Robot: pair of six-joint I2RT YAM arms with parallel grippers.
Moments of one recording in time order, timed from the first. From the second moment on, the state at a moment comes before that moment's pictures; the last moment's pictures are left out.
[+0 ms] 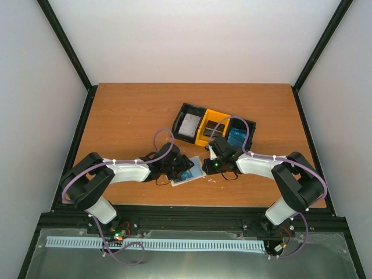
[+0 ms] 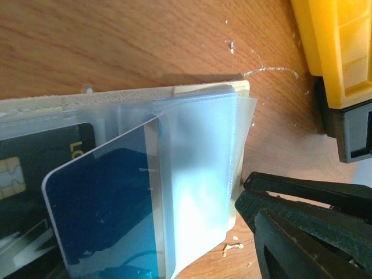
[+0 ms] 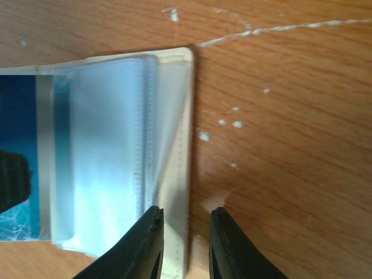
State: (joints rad) left arm -0.80 1.58 0.65 0.11 0.18 -1.29; right arm 0.66 1.57 0.72 -0.20 -0.22 0.42
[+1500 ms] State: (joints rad) left arm -0.70 1.41 0.56 -0.08 0.26 -1.16; right arm 0.69 1.57 0.70 -0.10 -0.39 0.45
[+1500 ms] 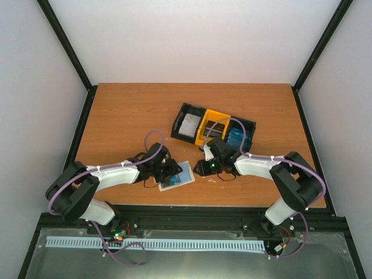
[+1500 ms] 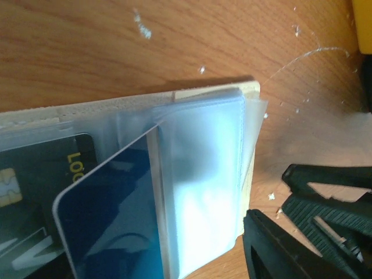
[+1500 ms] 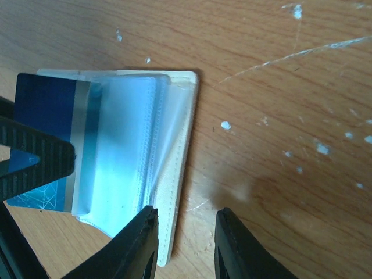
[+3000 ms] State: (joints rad) left arm -0.65 1.48 0.70 -0.30 0.30 -0.94; right arm 0.70 1.59 0.65 0.04 -0.37 0.57
